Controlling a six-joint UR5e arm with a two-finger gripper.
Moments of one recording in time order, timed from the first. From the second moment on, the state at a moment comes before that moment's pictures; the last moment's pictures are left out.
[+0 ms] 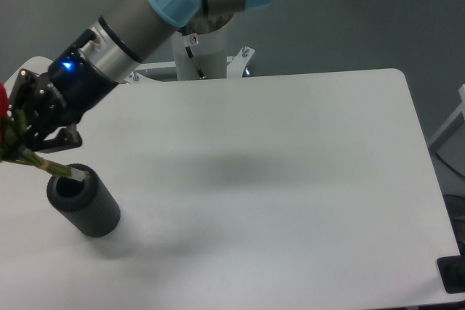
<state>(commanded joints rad) 2.20 -1.76 -1.61 -0.71 0.57 0.77</state>
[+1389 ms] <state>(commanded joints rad) 2.17 -1.81 -1.66 -0.63 0.56 0.80</state>
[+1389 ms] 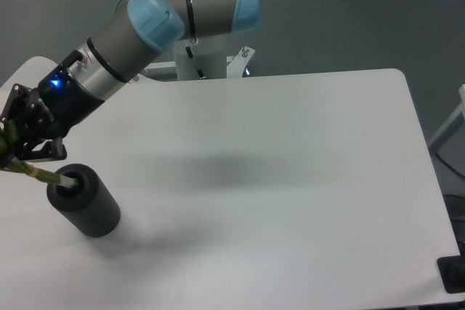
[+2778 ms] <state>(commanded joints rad) 2.23 -1.87 -1.81 -0.63 0.56 0.99</state>
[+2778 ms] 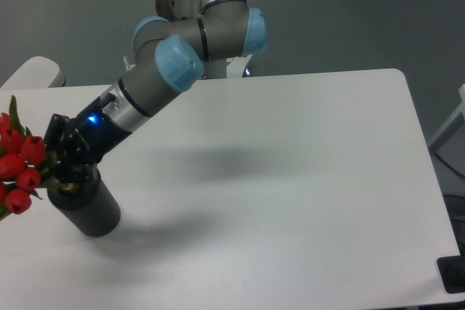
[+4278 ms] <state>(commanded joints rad) 2.33 -1.82 -1.95 -0.63 0.57 1.09</state>
